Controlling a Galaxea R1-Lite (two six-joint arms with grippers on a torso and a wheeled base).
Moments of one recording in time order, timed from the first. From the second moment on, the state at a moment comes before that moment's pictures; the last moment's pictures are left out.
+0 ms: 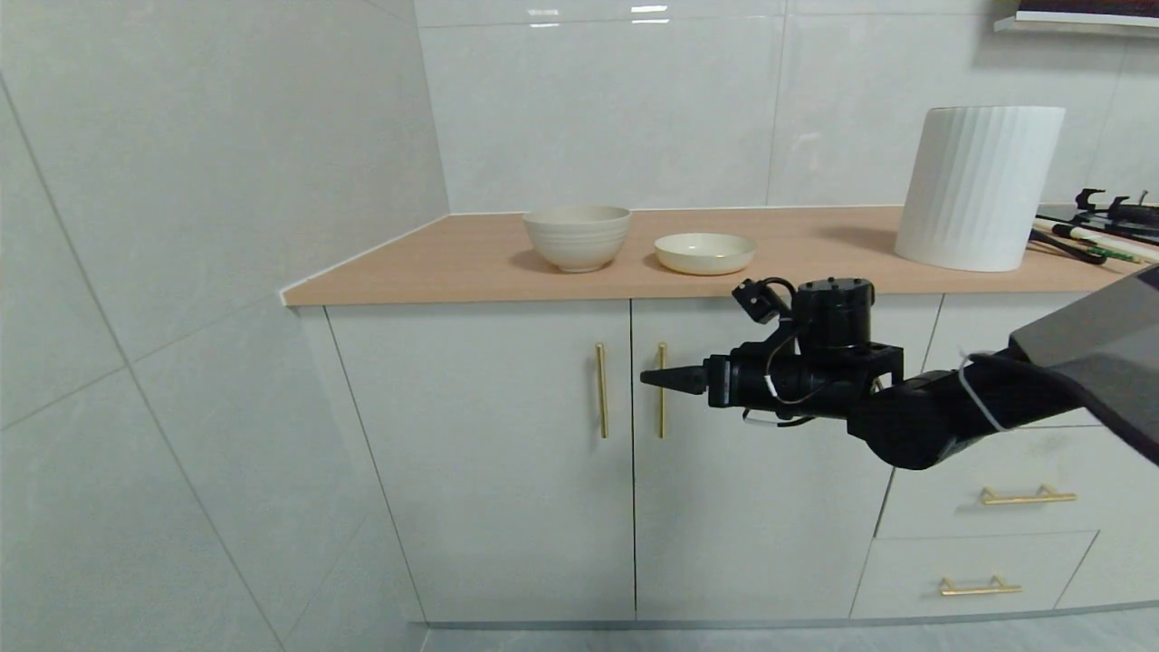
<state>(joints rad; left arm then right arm) 0.00 0.00 0.00 0.00 -0.01 0.00 0.43 2.15 -1.22 -0.69 0.56 0.34</state>
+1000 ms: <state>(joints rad) 0.00 0.00 0.00 0.00 -0.01 0.00 0.43 2.37 -1.36 -0.80 0.50 0.42</state>
